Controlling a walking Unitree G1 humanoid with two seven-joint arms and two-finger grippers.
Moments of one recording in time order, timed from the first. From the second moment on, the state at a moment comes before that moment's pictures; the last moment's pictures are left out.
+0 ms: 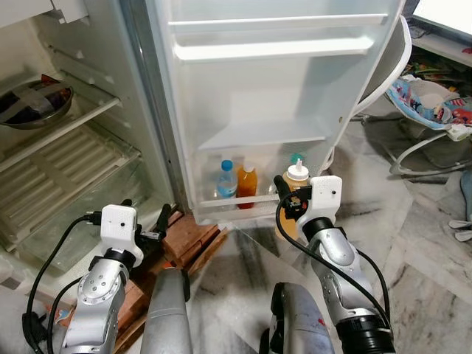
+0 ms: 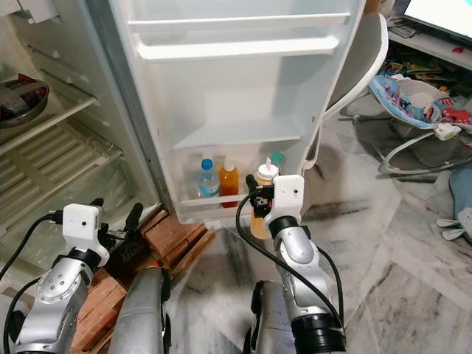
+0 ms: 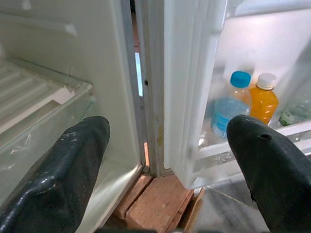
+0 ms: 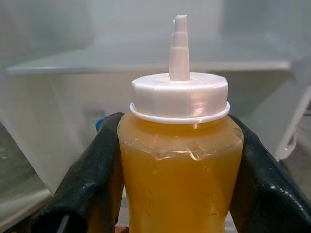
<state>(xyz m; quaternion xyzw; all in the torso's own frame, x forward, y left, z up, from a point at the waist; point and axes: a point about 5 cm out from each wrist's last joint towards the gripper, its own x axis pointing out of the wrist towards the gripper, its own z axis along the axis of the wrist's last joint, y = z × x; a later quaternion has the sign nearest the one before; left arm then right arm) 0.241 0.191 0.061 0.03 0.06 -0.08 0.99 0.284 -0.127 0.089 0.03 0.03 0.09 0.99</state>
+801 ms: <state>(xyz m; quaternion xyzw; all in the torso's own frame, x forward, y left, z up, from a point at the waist) 0.245 0.187 0.064 0.03 0.05 -0.09 0.99 0.287 -0.124 0.091 0.03 0.02 0.10 0.99</state>
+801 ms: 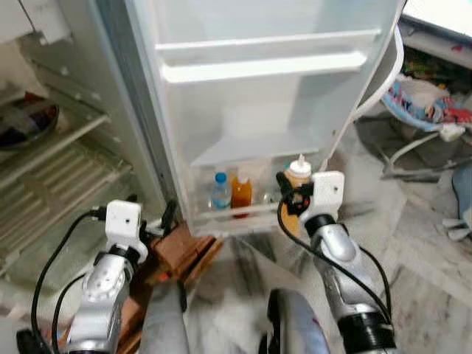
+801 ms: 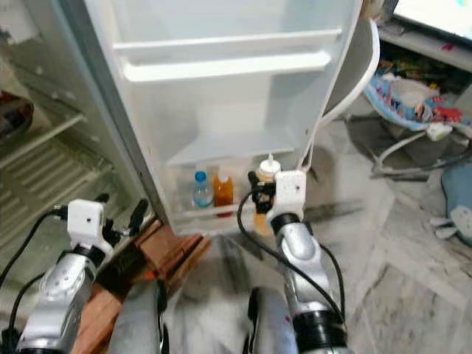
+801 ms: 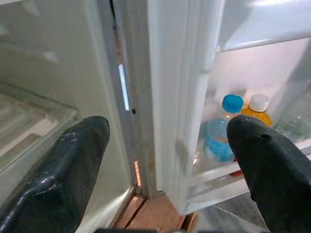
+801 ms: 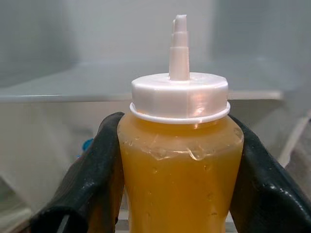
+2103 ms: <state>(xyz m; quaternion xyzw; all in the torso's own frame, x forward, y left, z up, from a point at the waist) 0.243 0.200 0.069 0.06 0.06 -0.08 0.99 0.289 -0.103 0.081 0.04 0.05 0.17 0.98</state>
